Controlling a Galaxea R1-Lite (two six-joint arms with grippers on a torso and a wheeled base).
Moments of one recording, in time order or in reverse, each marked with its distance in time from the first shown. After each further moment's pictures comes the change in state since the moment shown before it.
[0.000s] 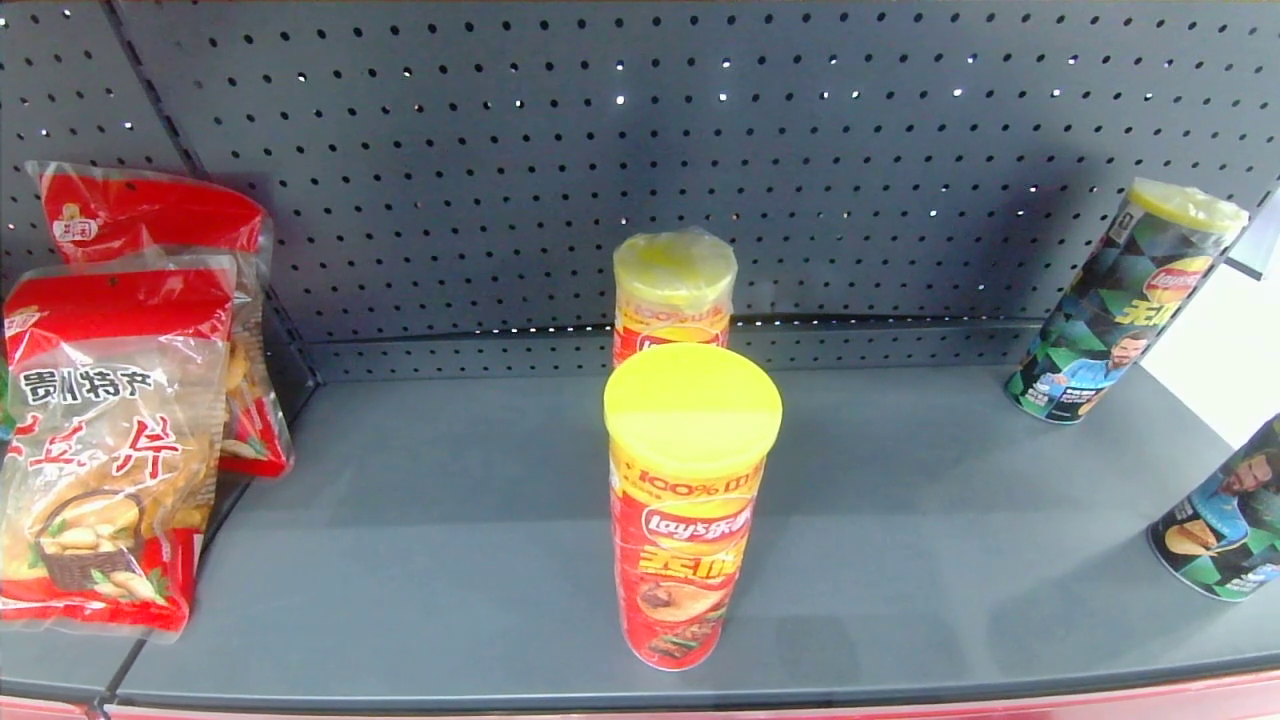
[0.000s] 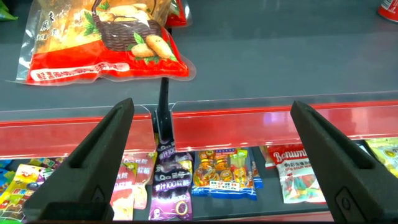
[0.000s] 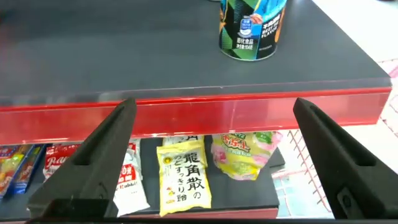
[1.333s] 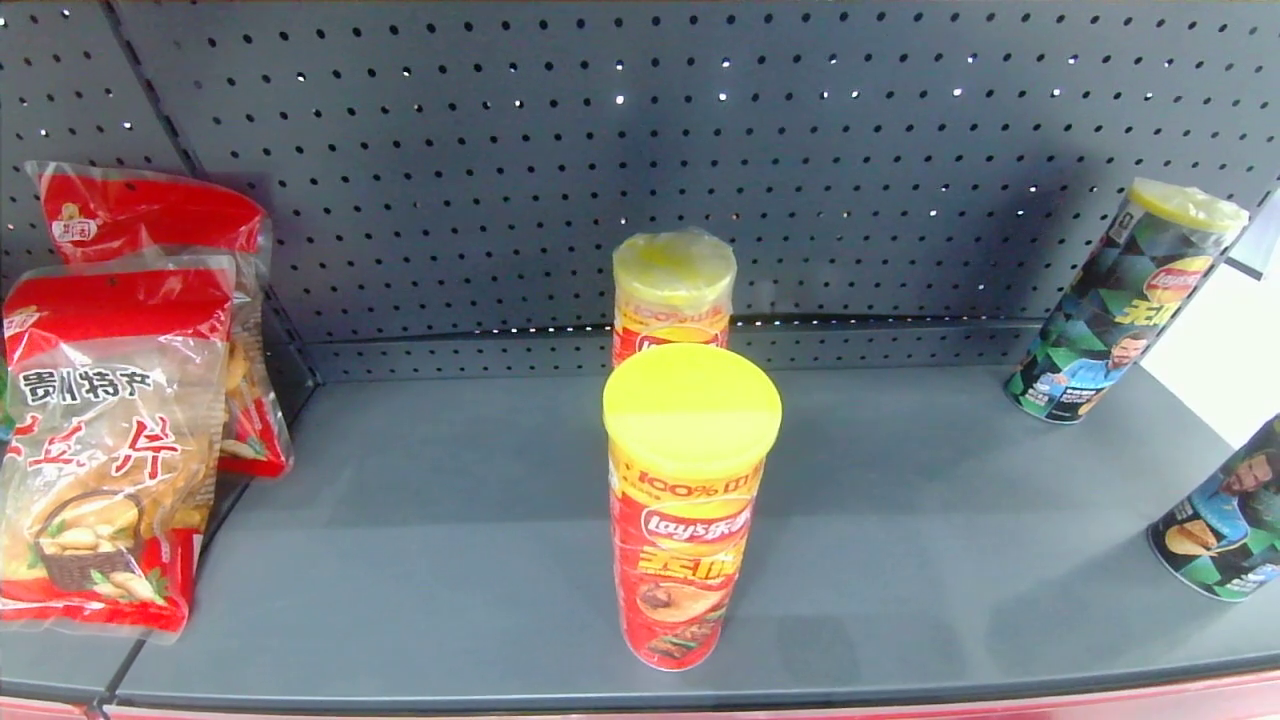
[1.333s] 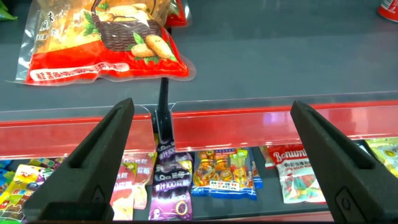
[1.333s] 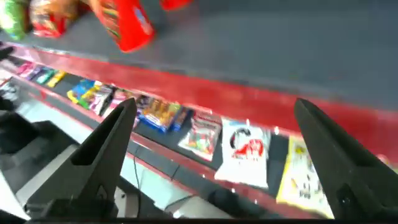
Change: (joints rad) left arm 0.000 0.000 0.000 0.000 0.000 0.000; right arm -0.044 0.207 0.002 -0.088 0.679 0.167
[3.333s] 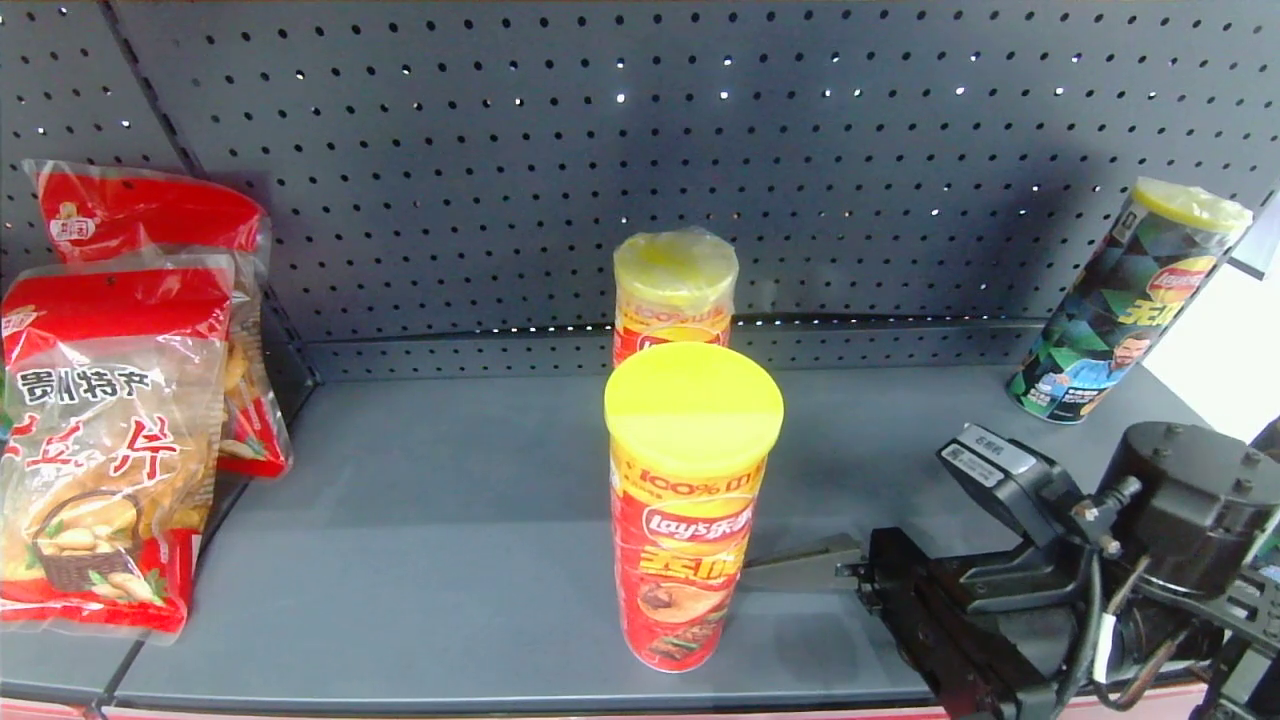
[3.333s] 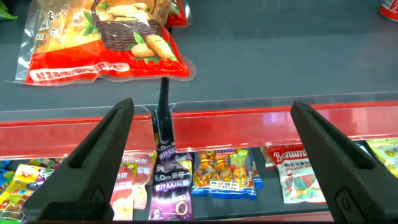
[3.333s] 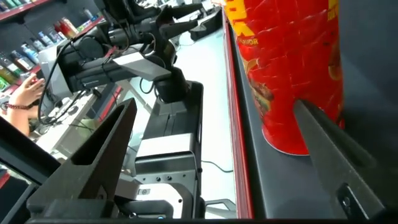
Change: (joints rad) left arm 0.000 0.000 0.000 0.000 0.000 0.000; right arm 0.635 1.481 -0.323 -1.206 0.396 -0.003
